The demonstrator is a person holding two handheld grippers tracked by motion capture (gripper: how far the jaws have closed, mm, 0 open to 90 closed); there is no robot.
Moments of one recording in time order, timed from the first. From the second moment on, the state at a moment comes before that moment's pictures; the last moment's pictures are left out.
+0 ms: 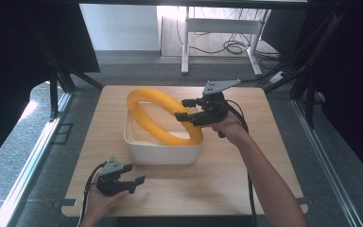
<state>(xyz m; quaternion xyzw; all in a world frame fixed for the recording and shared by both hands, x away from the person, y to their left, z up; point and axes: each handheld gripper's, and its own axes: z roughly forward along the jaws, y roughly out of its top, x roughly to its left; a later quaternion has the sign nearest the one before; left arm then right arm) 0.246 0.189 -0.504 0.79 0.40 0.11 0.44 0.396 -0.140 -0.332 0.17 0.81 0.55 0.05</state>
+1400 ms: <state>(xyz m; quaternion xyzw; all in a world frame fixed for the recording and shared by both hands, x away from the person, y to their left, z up) 0.246 0.182 -0.506 0.80 0.40 0.10 0.44 0.319 -0.279 -0.455 0.29 0.78 0.54 0.11</state>
